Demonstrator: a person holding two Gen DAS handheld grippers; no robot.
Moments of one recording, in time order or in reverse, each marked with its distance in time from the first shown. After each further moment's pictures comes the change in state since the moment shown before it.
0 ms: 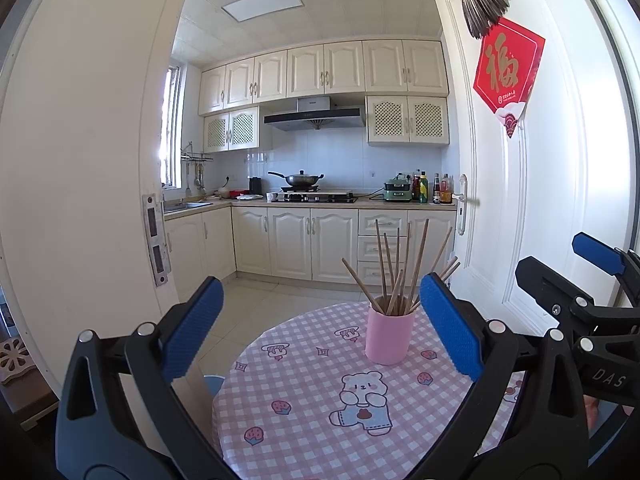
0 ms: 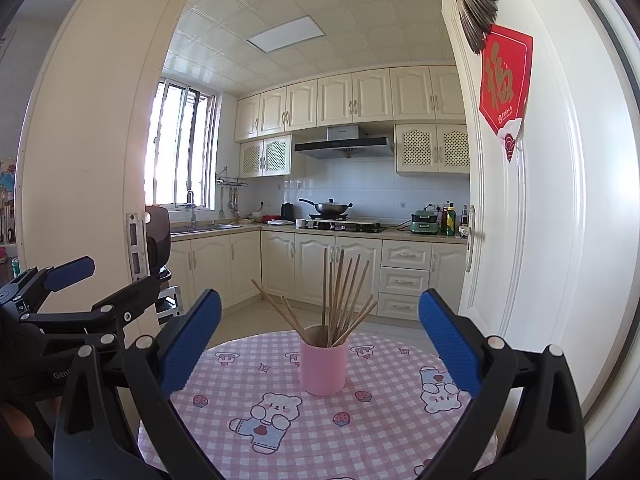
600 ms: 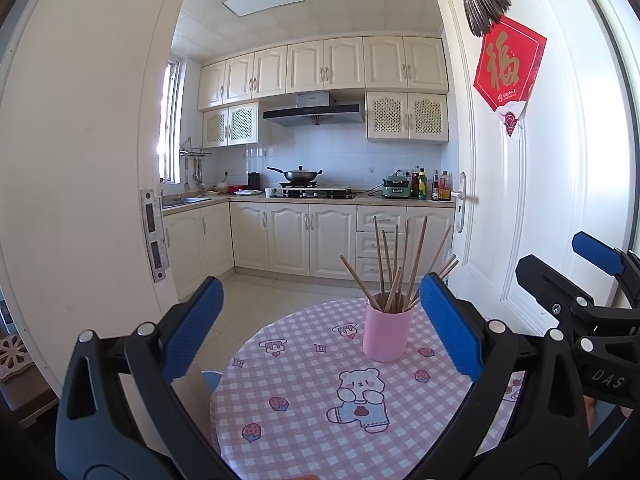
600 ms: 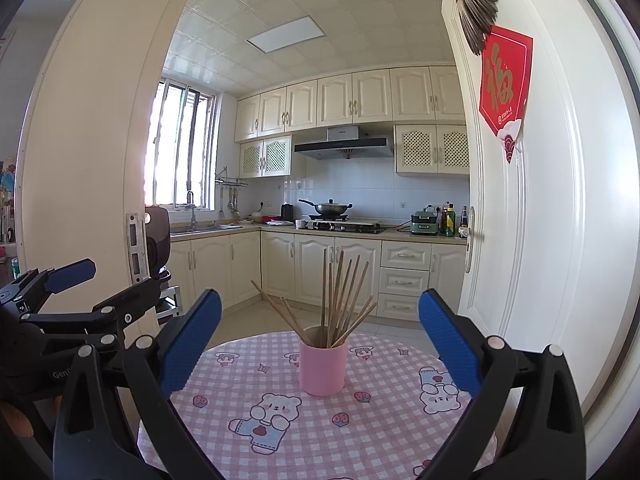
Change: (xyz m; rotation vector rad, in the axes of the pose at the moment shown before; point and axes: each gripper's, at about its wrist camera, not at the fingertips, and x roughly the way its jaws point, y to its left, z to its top) left arm 0.002 -0.001 0.001 -0.009 0.014 -0.005; right arm 0.000 0.000 0.000 -0.003 -0.004 -0.002
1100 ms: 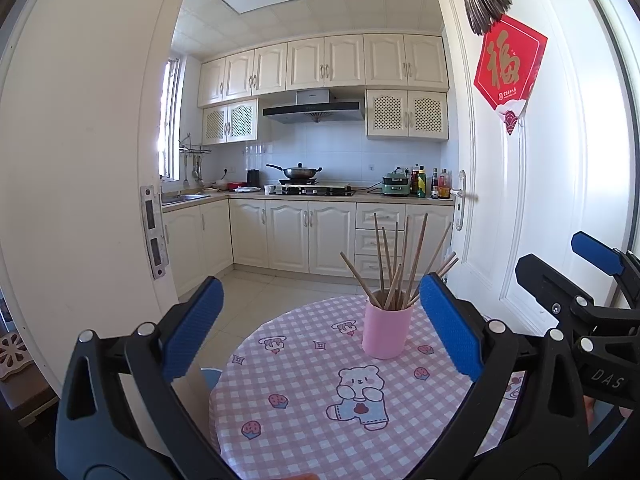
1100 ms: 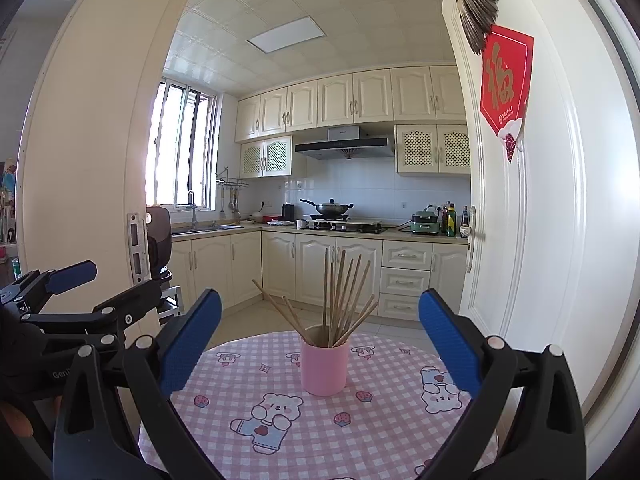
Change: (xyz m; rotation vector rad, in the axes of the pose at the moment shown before) left arm 0.000 0.000 0.000 -0.003 0.011 -0.004; right arm 0.000 -0.001 0.000 0.004 0.000 0.005
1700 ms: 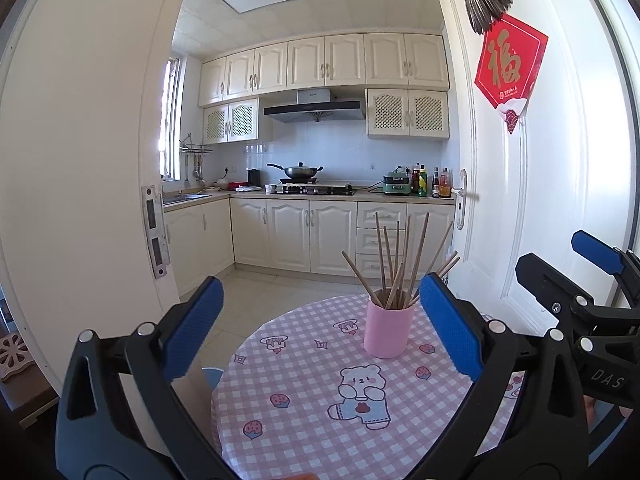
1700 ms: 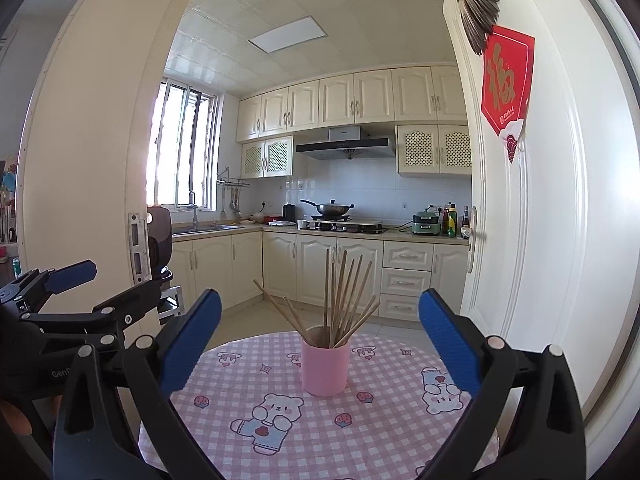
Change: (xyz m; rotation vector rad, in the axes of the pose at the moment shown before) left arm 0.001 0.001 0.000 0.001 0.003 0.003; right arm 0.001 -0.002 0.000 -0.004 -0.001 0.004
